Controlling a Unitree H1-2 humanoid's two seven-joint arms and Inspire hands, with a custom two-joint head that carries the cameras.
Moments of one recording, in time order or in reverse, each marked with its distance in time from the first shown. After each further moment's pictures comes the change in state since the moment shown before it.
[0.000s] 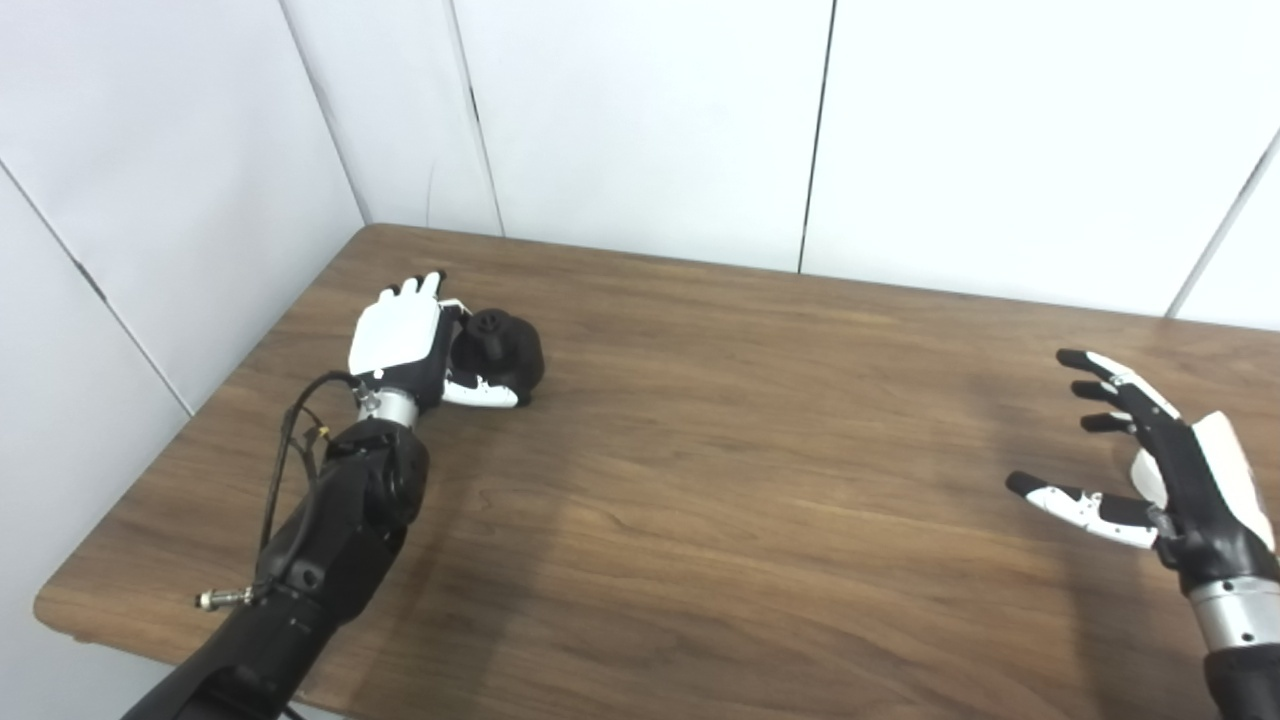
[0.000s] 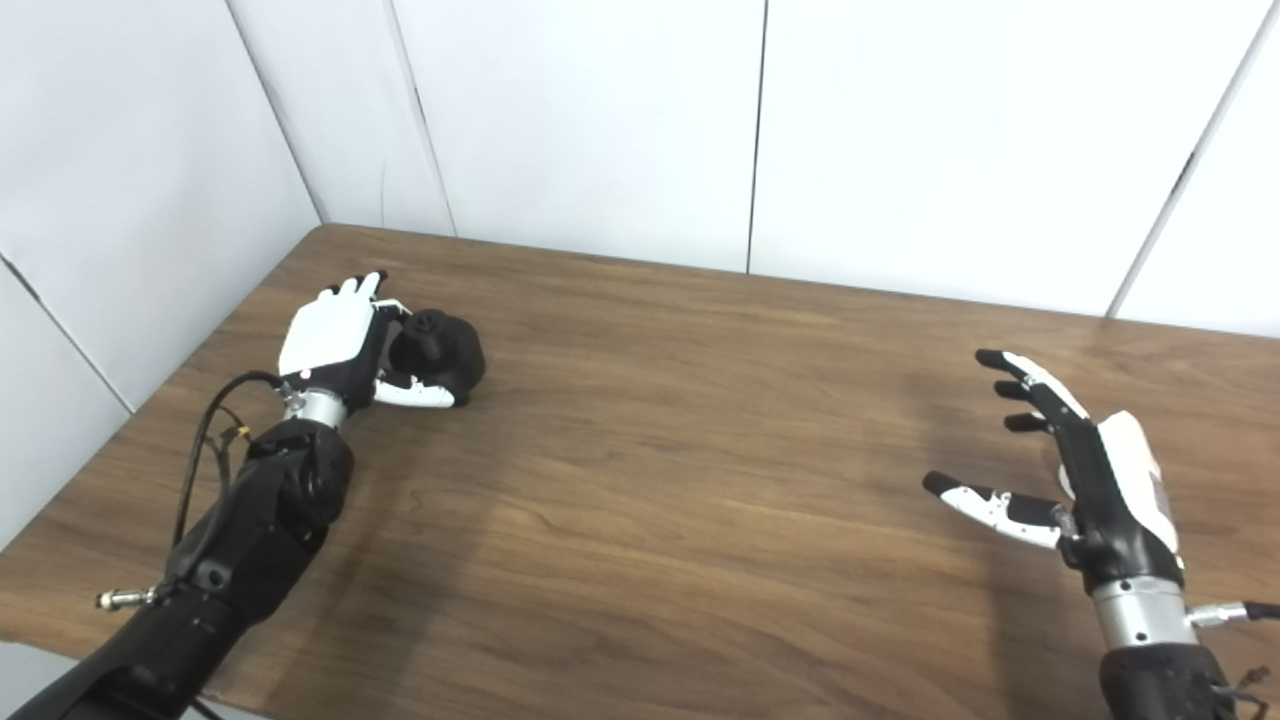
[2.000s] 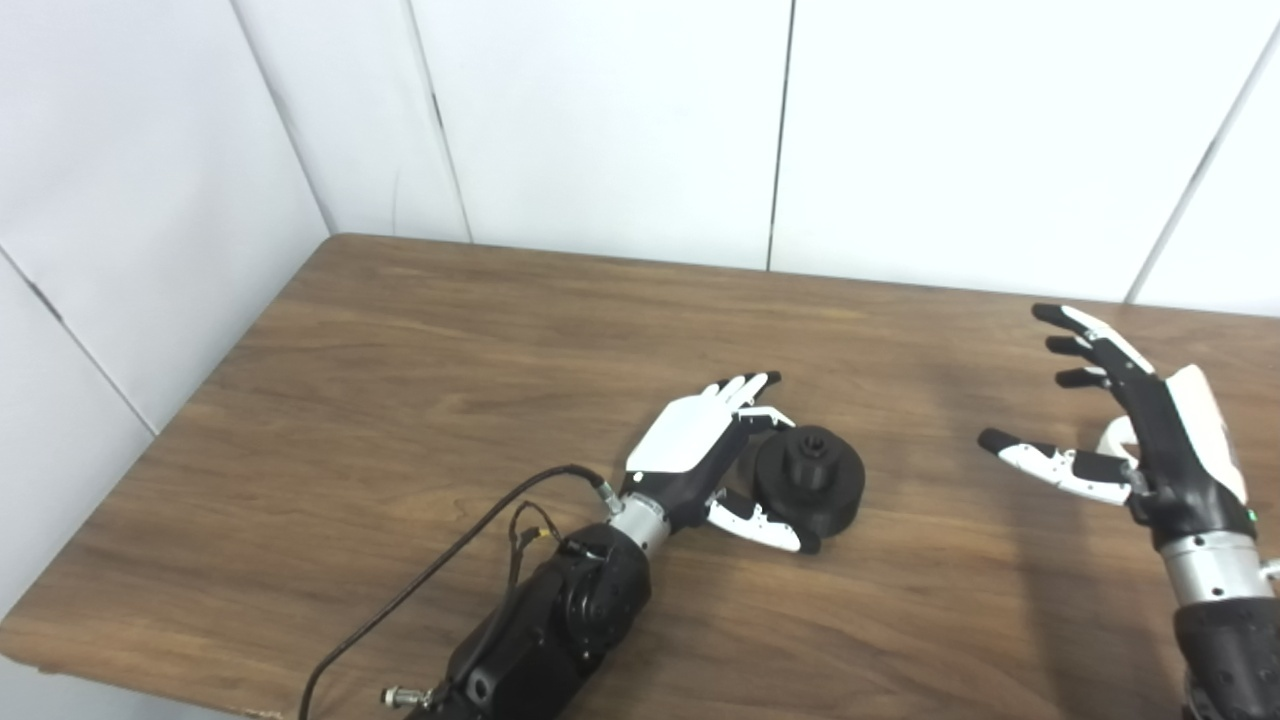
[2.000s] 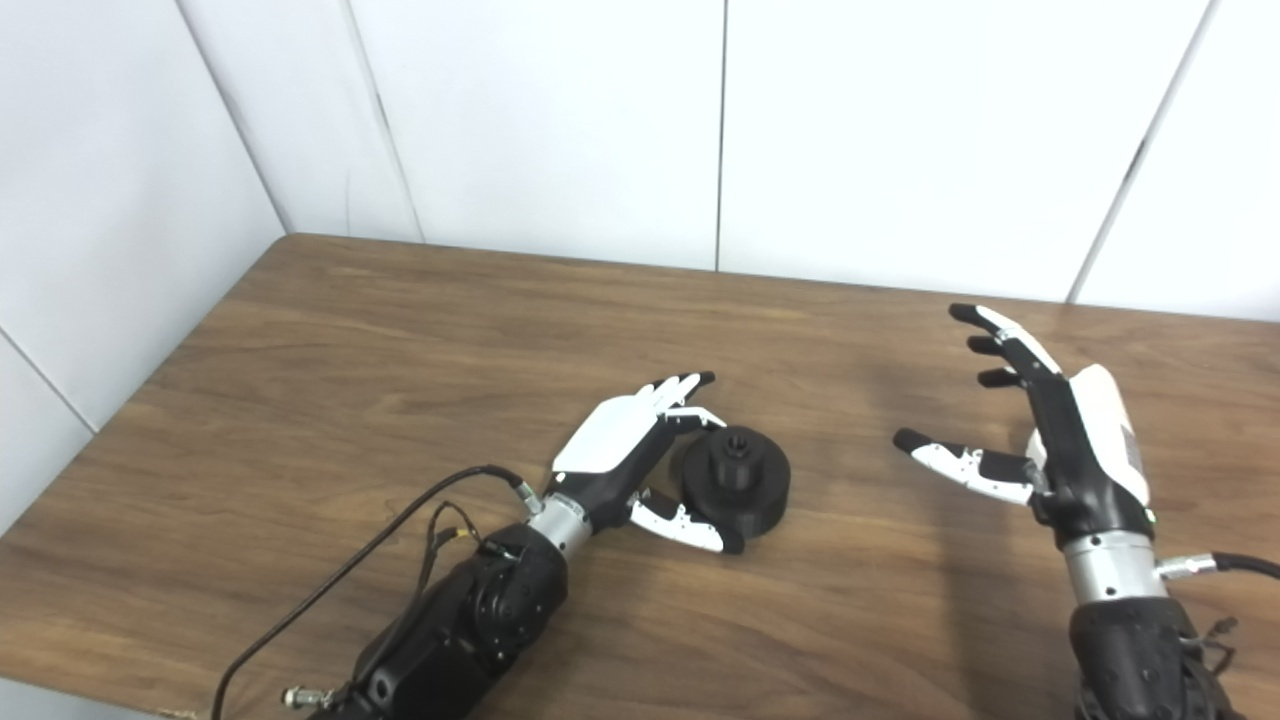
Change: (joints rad) left arm 0.010 -0.345 -0.337 -0.129 -0.123 -0.273 -0.077; right arm -0.006 0.014 -0.027 -0.080 -0.023 0.044 0.000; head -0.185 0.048
